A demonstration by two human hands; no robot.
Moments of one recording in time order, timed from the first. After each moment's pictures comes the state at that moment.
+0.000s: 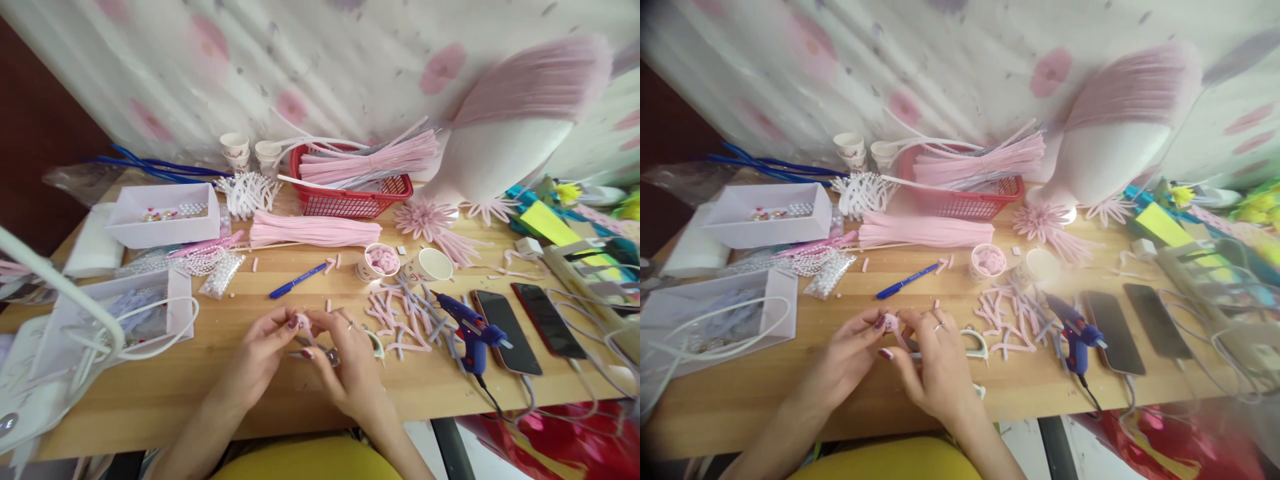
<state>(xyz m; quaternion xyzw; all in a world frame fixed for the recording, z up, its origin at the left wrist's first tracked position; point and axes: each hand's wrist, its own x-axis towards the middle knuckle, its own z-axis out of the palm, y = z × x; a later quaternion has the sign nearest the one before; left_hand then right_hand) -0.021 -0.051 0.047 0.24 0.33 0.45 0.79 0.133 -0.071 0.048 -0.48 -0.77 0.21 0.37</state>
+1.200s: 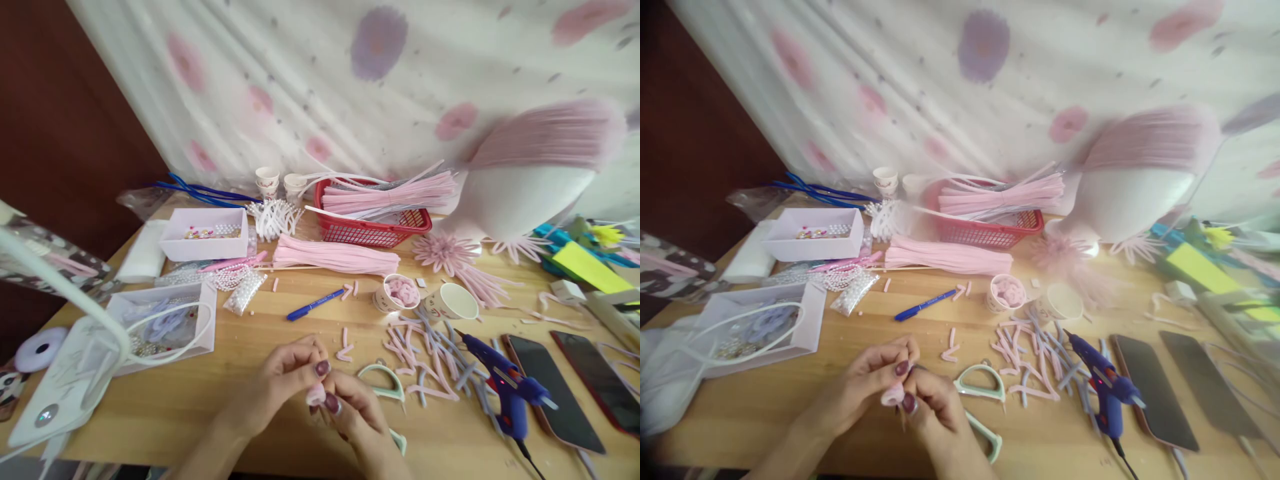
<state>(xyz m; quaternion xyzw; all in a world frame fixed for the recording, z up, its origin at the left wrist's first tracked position) -0.031 -0.050 0.057 0.44 0.33 0.37 0.75 0.126 -0.084 0.048 -0.36 -0.52 0.67 0.40</state>
